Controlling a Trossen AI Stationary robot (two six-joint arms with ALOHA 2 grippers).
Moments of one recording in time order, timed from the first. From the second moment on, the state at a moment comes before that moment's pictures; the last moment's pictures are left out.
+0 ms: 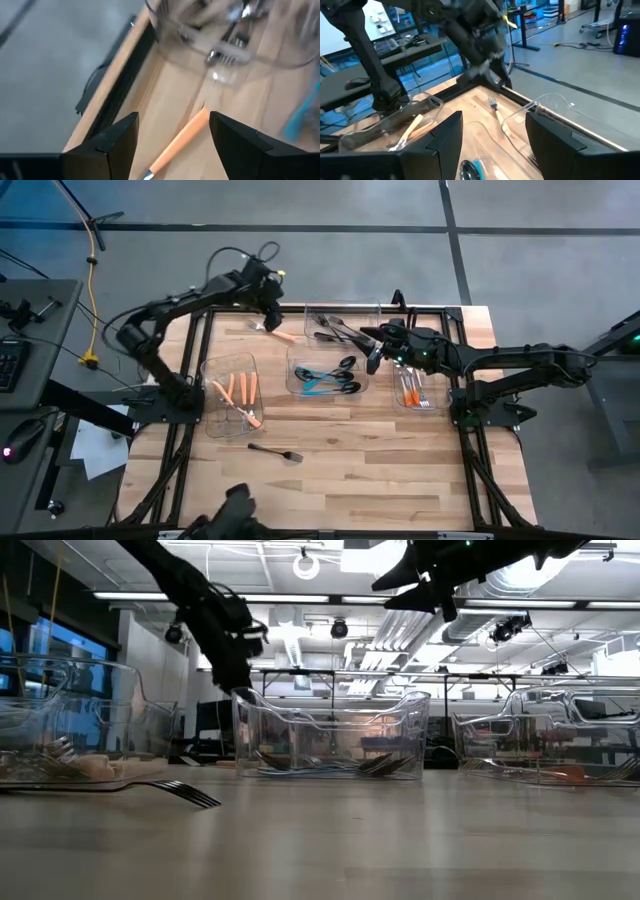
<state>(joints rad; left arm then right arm) 0.86 1.62 1.19 -0.54 0.22 0.37 -0.14 1.13 0.75 0.22 0.35 0.29</state>
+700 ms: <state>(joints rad) 0.82 1.93 1.23 -0.63 0.18 0.82 -0.14 1.13 0.75 0.21 0.39 0.29</state>
